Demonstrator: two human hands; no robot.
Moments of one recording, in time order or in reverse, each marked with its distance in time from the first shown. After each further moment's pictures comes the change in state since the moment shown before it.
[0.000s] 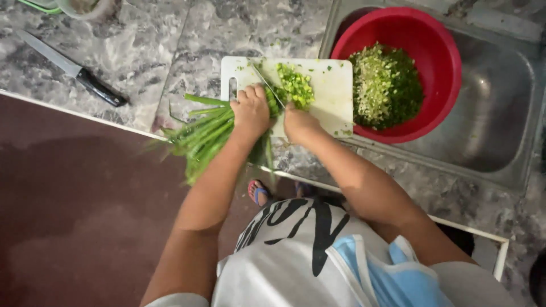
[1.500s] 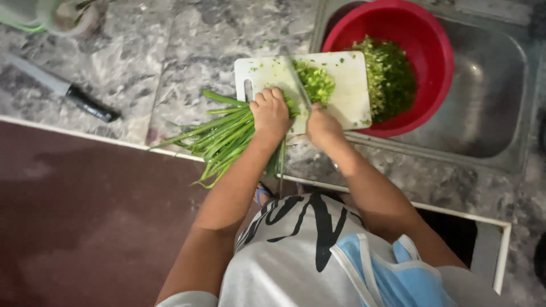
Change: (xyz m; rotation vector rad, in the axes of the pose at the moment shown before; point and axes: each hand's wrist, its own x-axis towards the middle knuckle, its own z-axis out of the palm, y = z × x) left_hand 0.012 0.054 0.014 -0.187 -0.328 0.040; right_hand -0.017 0.045 -0.012 0.183 0.075 0.286
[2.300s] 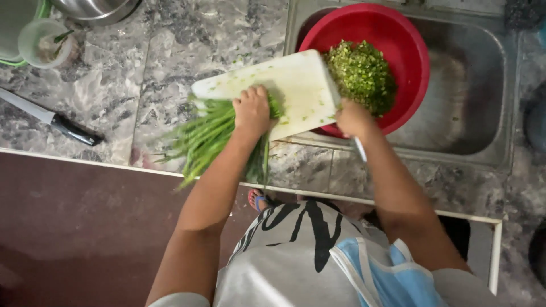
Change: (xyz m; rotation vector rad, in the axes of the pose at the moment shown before) left_hand 0.036 0.013 -0.036 0.020 -0.248 0.142; right_hand 0.001 0.093 -0.076 0.017 0.116 -0.081
